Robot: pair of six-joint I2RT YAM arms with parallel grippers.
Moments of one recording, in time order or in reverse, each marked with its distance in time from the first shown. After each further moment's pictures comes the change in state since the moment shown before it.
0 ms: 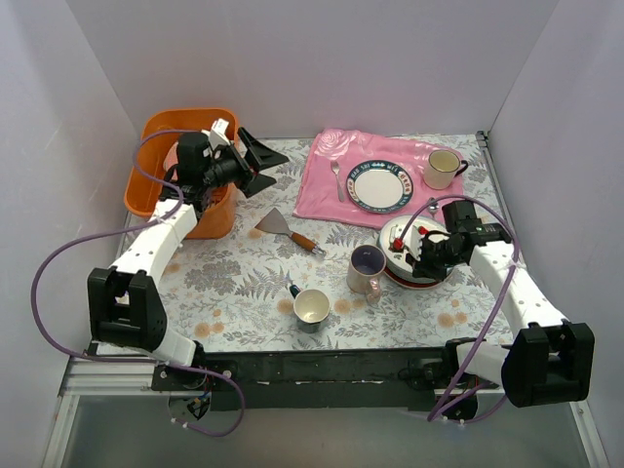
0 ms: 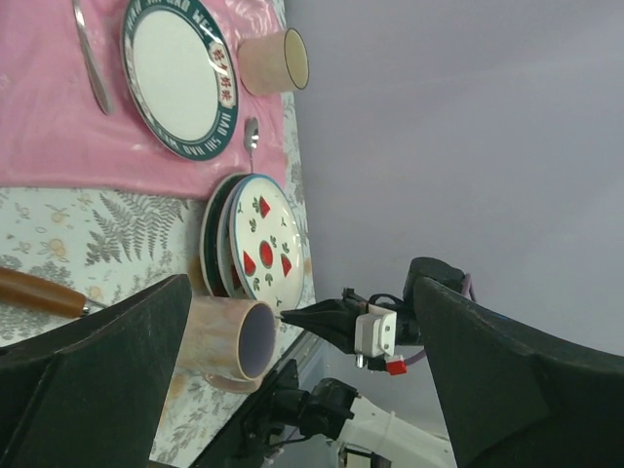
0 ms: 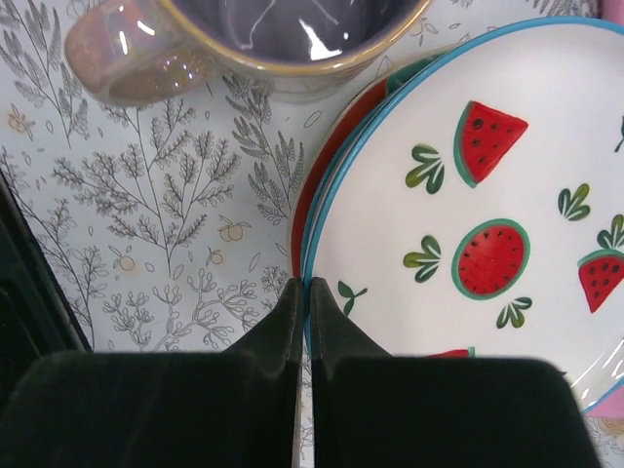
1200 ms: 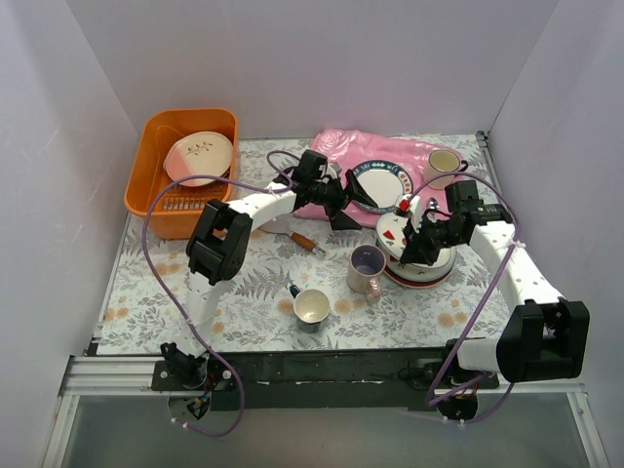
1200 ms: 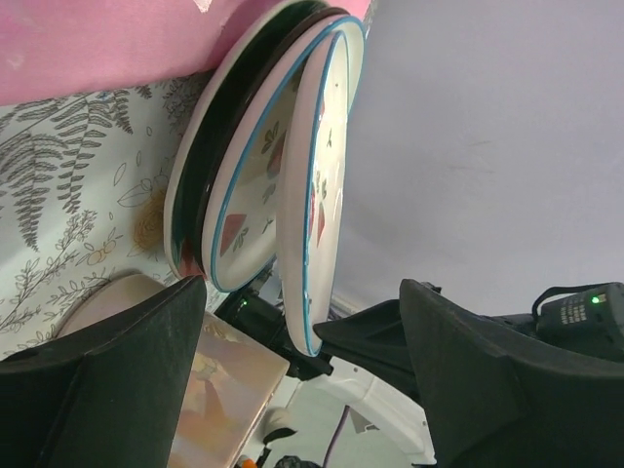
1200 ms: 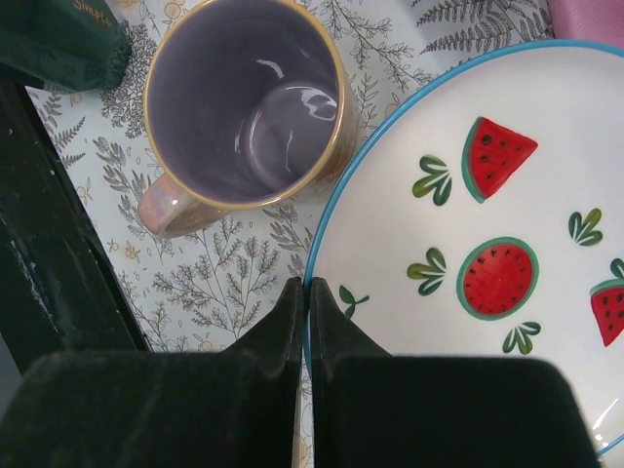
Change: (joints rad) left arm -0.423 0.751 0.489 -0.121 0.099 -0.205; right arm -0.037 0.119 0.162 0.004 -0.219 0.336
